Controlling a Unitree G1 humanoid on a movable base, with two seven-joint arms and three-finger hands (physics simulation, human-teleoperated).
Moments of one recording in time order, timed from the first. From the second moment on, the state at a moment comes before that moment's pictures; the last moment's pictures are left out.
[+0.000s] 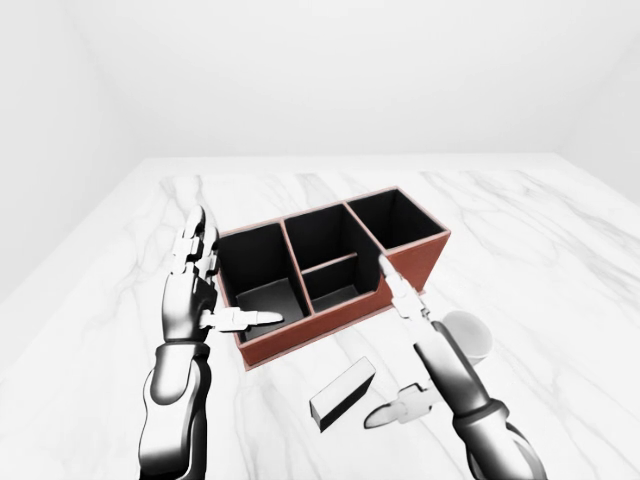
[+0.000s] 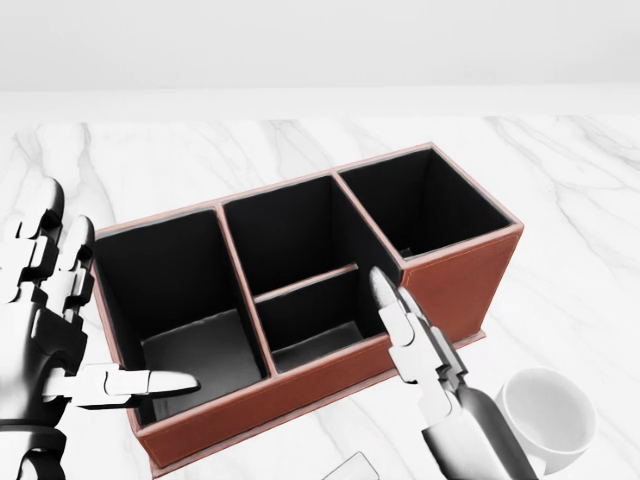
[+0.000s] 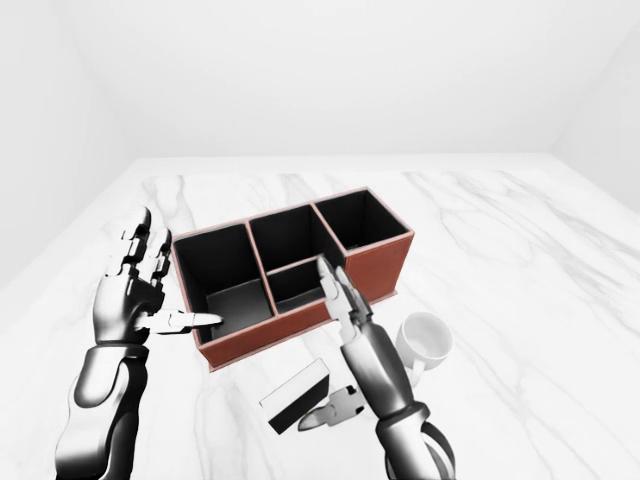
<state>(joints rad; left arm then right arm) 0.04 0.05 0.14 -0.42 -0.07 0.09 -0.11 0.42 -0.11 0.22 -0.75 -0.50 -0.01 0.25</state>
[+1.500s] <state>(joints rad) 0.03 0.05 0.15 -0.41 -0.07 0.09 -0.11 0.39 -0.16 0.38 -0.53 -0.76 -0.09 0.06</state>
